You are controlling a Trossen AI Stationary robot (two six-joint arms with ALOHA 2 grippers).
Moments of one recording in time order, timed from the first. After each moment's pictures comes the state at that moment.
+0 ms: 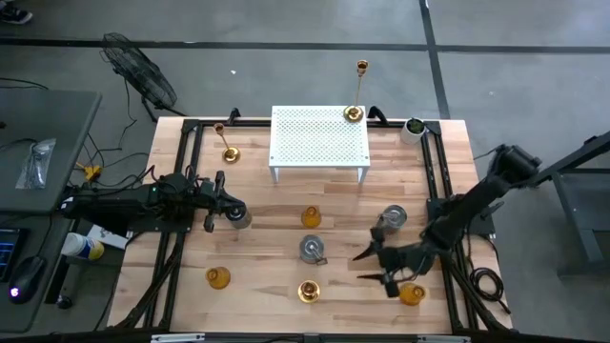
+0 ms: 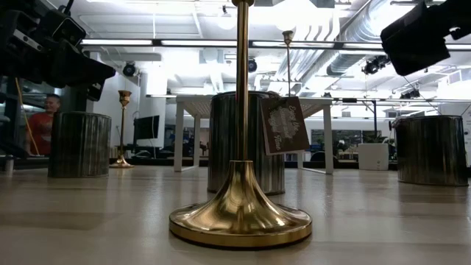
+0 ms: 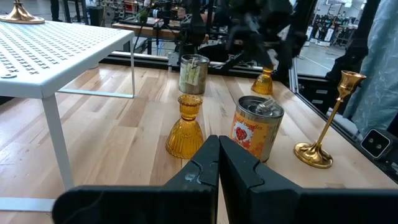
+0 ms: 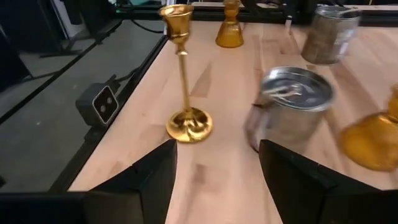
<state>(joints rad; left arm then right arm) 0.07 0.12 0.01 0.02 0.14 -0.11 0.75 1.41 0.52 0.48 0.50 0.29</state>
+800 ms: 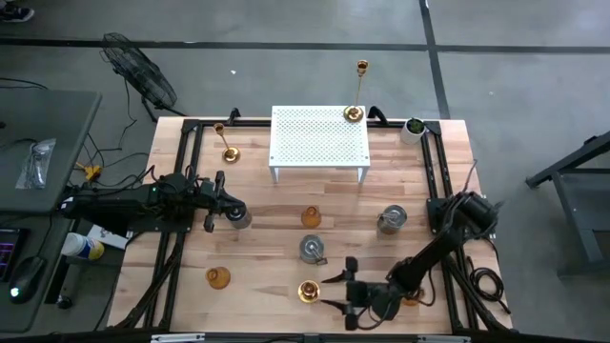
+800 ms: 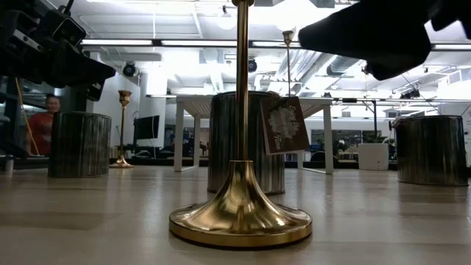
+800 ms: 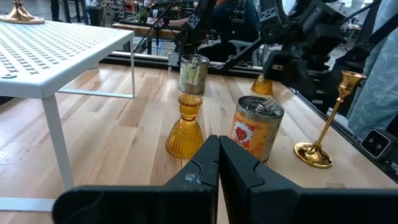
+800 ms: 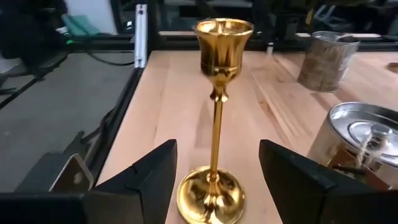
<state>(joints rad) 0.07 0.12 0.01 0.02 0.14 -0.11 0.79 1.98 0.94 0.70 0.80 0.29</state>
